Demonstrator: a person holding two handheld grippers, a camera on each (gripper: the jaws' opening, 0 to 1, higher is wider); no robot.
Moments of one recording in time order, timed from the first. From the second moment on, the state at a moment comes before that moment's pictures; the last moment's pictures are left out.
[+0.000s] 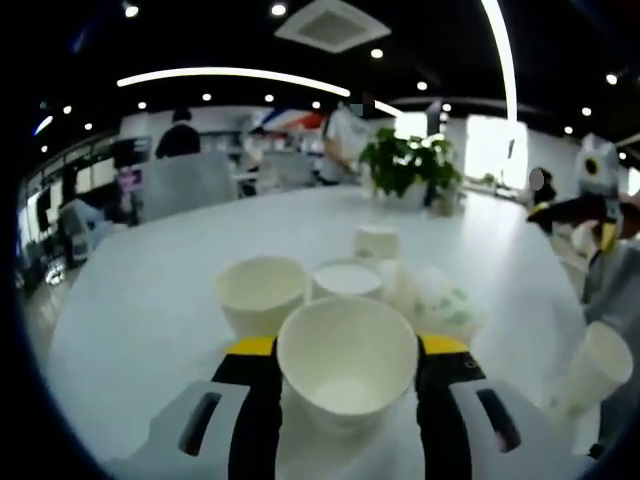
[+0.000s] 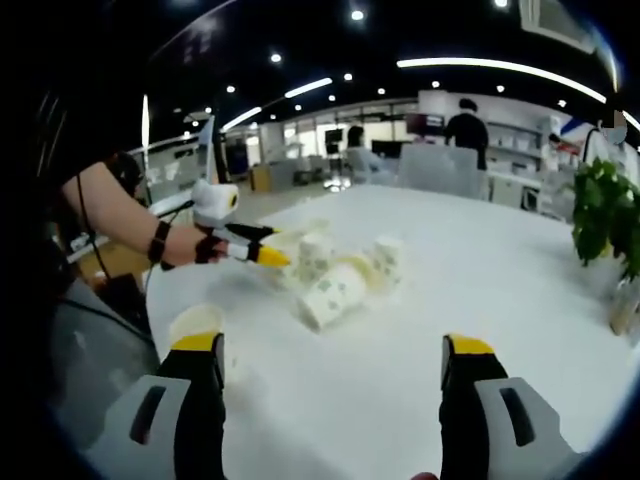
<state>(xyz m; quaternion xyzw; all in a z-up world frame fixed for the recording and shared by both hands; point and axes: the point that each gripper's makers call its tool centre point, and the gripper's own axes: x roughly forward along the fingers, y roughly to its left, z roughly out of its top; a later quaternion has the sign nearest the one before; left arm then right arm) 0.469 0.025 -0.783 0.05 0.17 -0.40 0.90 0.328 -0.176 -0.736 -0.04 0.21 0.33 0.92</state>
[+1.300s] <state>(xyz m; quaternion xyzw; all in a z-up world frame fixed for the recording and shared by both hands) 0.419 0.025 -0.707 0.06 0.14 -0.43 0.89 0.319 -0.156 -0.730 -0.03 0.19 0.34 0.92</state>
